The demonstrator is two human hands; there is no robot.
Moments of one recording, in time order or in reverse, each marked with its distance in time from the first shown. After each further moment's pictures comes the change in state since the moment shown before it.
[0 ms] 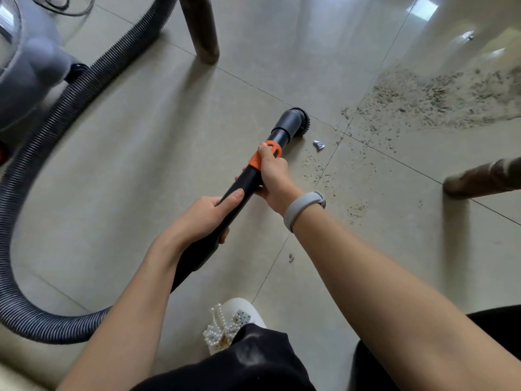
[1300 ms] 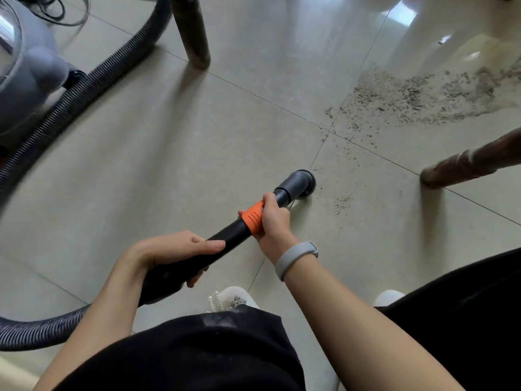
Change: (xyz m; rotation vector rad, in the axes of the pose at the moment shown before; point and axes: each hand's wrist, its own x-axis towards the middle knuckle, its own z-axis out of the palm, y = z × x) left_hand -0.037 -0.044 -0.023 0.191 -0.522 -0.133; right_hand -0.067 0.062 -0.023 0.328 0.158 0.147
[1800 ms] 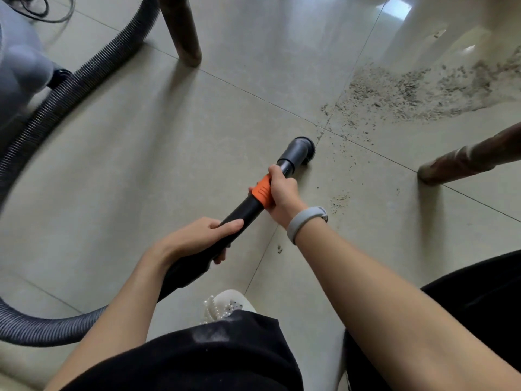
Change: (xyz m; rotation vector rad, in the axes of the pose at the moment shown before) left_hand 0.028 0.037 0.016 -0.071 0.212 0.072; right_hand 0.026 -0.050 0.004 -0.102 0.002 -0.122
